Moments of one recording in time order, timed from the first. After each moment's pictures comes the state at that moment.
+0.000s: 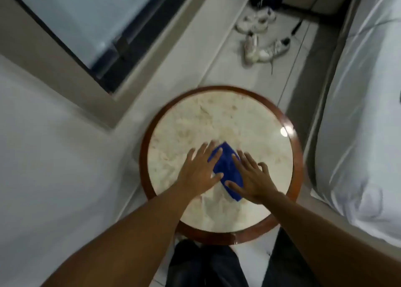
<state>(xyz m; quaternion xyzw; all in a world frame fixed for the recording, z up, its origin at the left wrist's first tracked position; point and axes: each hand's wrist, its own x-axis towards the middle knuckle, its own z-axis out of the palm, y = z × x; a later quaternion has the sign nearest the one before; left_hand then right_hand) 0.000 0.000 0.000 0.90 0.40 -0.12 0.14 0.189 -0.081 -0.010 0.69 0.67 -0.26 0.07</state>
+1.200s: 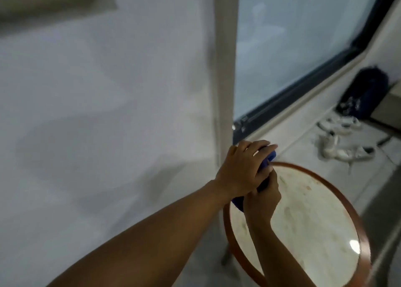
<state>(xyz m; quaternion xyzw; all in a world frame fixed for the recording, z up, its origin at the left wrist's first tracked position) -0.156 -0.028 0.384 0.85 0.47 0.24 0.04 -0.086 -0.065 0.314 0.64 0.42 -0.26 -0.59</state>
